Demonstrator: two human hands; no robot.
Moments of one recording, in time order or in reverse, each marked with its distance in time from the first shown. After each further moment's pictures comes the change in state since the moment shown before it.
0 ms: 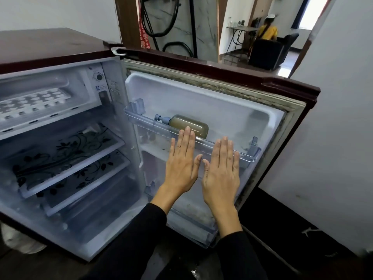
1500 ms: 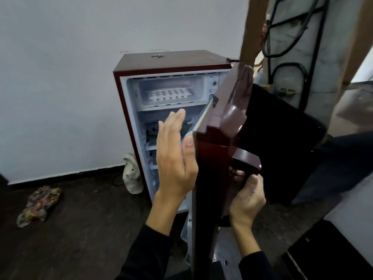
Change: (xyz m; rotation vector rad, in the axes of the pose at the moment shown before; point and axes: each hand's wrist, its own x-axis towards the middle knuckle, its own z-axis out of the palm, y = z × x) left_hand -0.134 0.071 -0.218 0.042 0.771 -0.317; right_hand -0.093 -0.057 -0.078 1.431 -0.053 0.215
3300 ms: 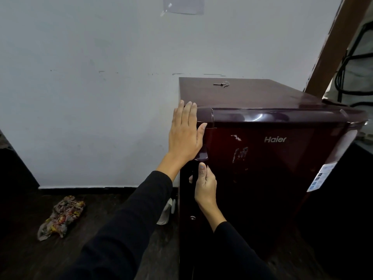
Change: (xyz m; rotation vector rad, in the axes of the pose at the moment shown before) left_hand 0.210 -0.320 -0.021 0.682 -0.211 0.055; right_hand -0.022 0.013 0.387 0.102 -0.703 0.157
